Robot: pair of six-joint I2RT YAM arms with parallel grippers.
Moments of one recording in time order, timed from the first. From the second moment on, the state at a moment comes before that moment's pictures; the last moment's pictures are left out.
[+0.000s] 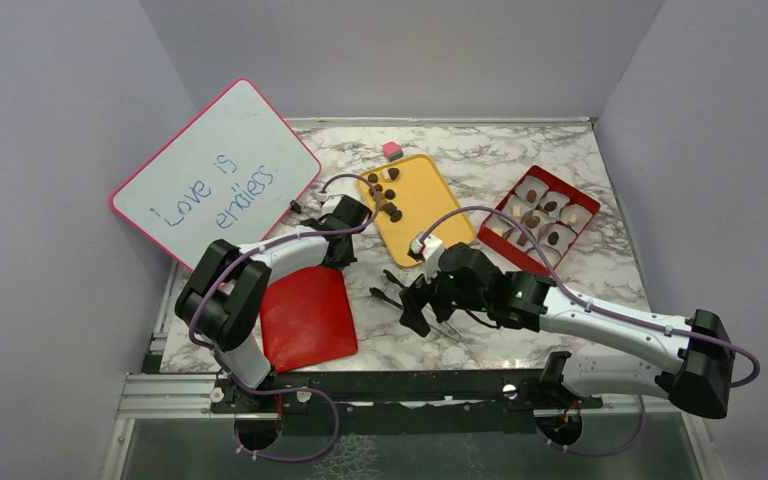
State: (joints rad) left arm -0.56 1.66 0.95 -0.41 -0.32 -0.61; right arm 1.05 1.12 0.81 -0.36 -0.02 0.25
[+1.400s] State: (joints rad) left arm -0.55 0.92 1.09 -0.68 -0.21 -0.85; right arm 1.19 1.34 0.92 0.00 -0.08 0.64
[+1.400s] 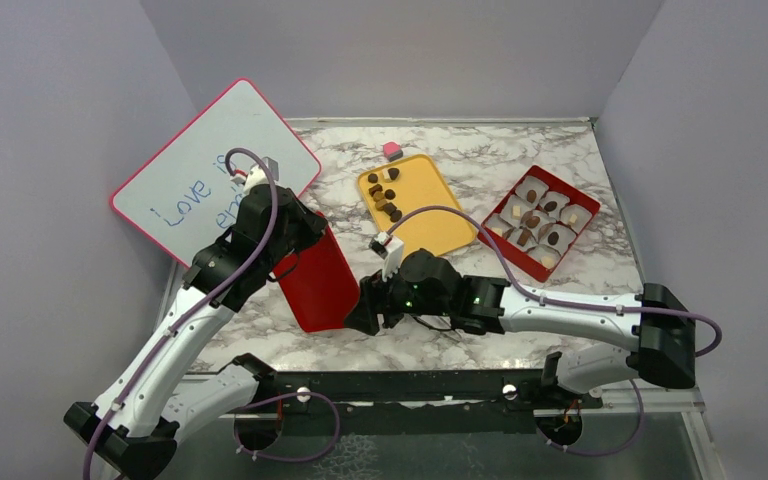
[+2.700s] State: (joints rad) left arm -0.55 0.85 1.09 -0.68 -0.18 -0.92; right arm 1.23 1.27 0.78 0.03 0.17 0.34
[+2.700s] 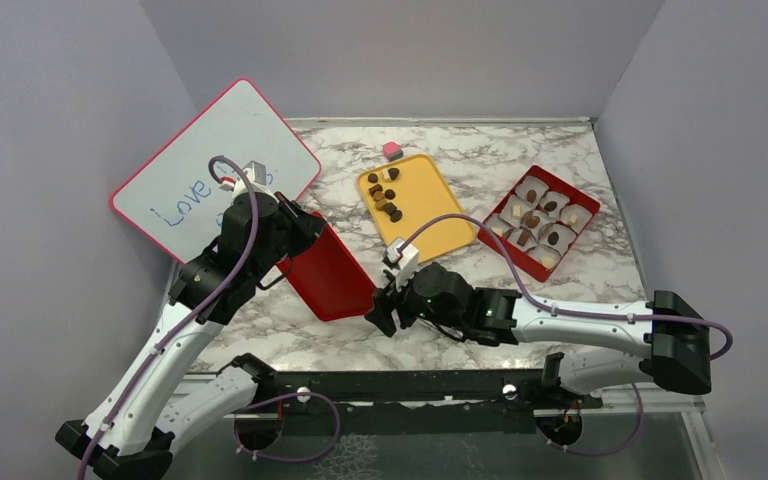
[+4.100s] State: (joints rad) left arm -0.55 0.83 1.24 -0.55 -0.07 -0.96; right arm 1.23 1.35 1.09 0.12 0.56 -0.30
